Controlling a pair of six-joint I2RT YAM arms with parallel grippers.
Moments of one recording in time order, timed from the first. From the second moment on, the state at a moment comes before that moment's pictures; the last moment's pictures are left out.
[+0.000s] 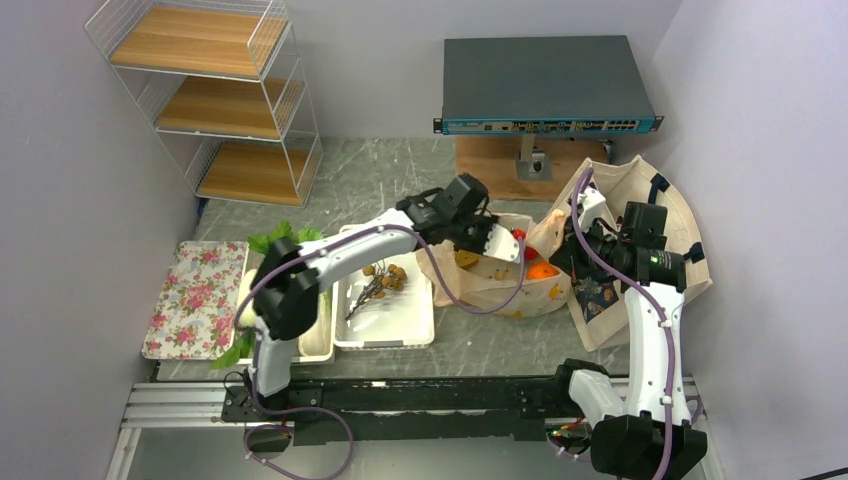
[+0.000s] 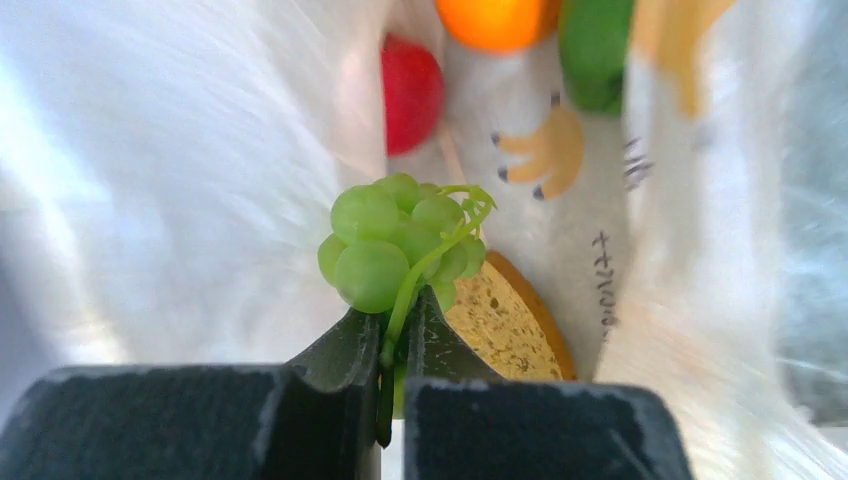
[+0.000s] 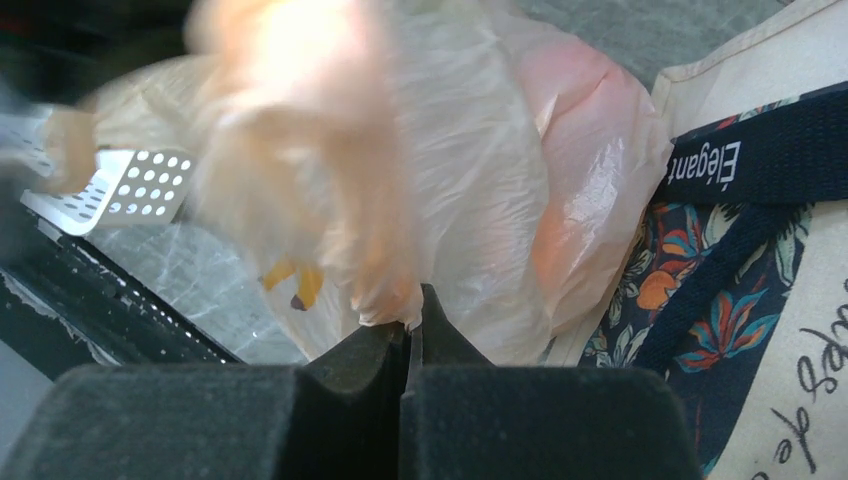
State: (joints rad) left arm -0.94 2.01 1.74 -0.50 0.28 1.03; right arm -0.23 0.94 1.03 -1.00 -0.68 -0.49
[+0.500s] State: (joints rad) left arm -0.90 1.58 1.74 -0.50 0.59 0.59; right arm -0.23 0.89 0.99 -0.87 -0.69 -0.42
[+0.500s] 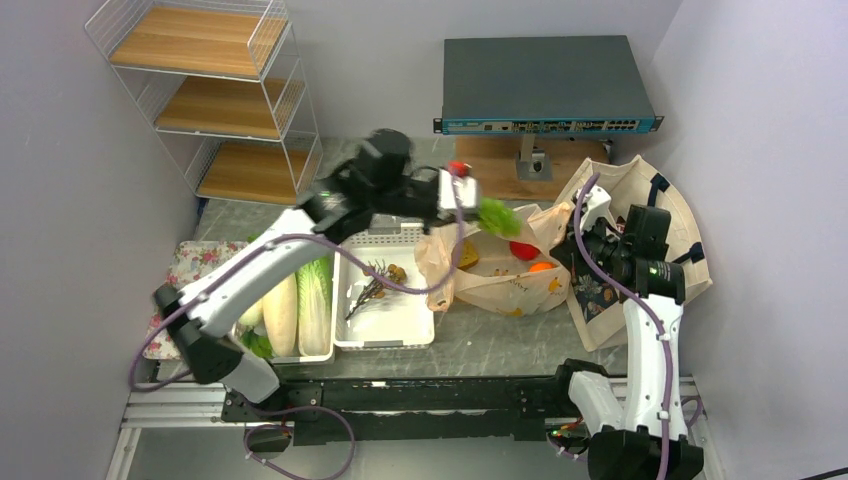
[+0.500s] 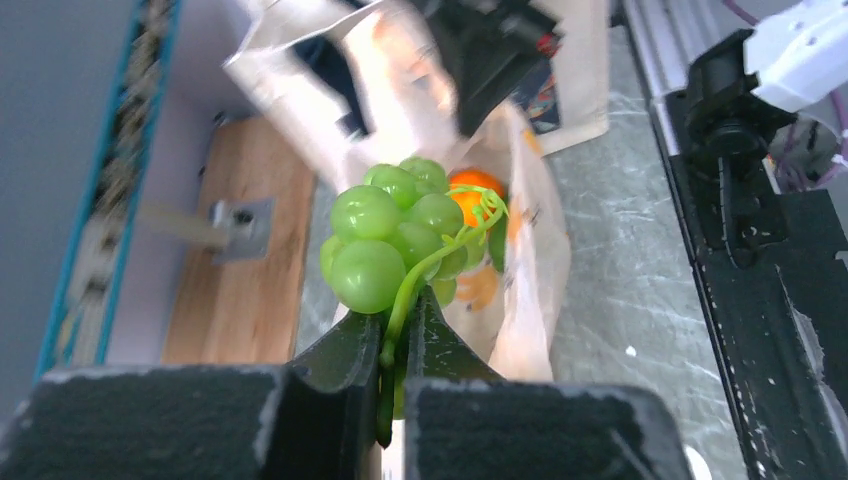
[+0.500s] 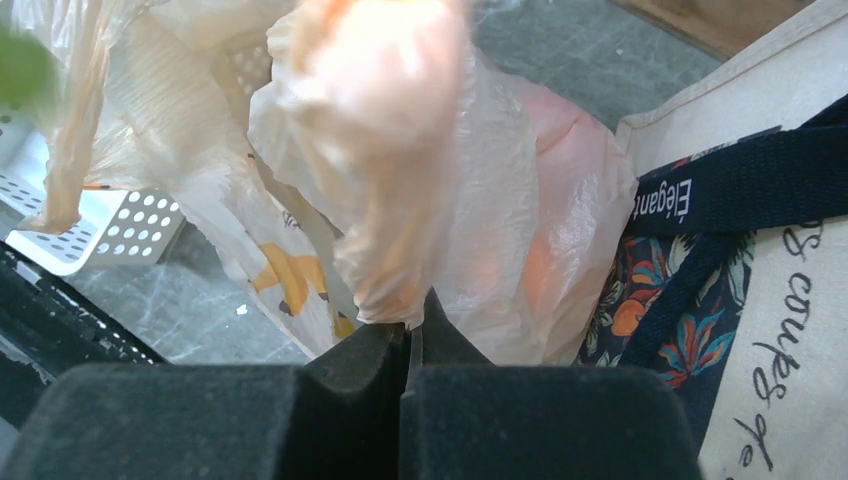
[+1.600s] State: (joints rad) left arm -0.50 1.20 0.99 -0.68 0.42 0.79; right arm -0.23 0.82 0.99 -0.94 -0.79 -0.53
